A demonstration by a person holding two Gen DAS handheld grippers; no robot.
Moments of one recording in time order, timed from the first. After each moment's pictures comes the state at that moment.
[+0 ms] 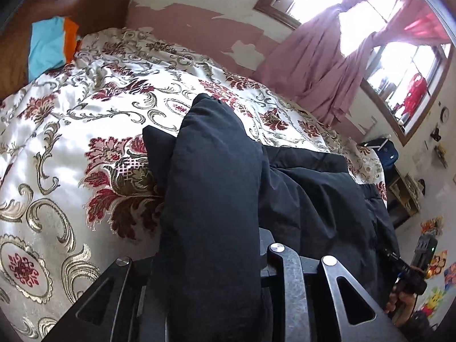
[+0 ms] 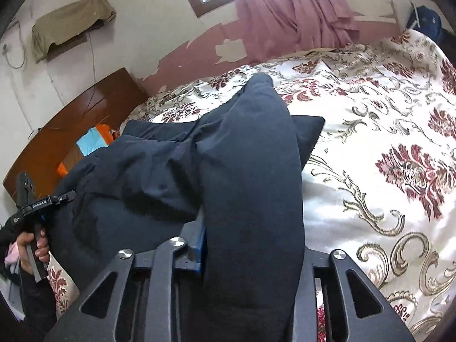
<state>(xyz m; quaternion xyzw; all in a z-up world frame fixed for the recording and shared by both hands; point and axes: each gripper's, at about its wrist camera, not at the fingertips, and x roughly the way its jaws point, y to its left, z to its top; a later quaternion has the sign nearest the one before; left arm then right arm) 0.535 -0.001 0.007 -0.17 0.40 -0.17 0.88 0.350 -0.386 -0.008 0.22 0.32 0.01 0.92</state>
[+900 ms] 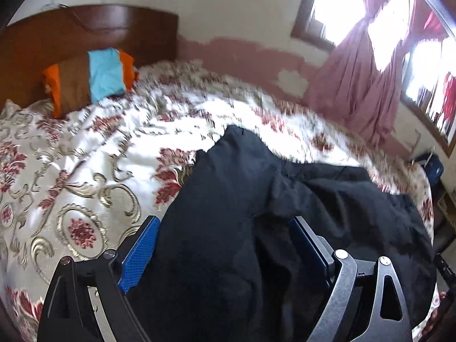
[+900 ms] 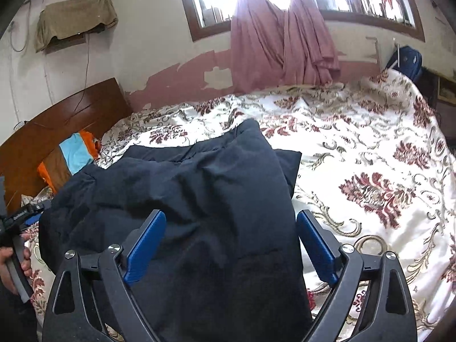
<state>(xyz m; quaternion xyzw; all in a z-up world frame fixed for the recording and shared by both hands) 0.459 0.000 0.023 -0.12 0.32 -0.01 0.94 0.297 -0.352 0.040 0.13 0.25 -0.07 0.96</state>
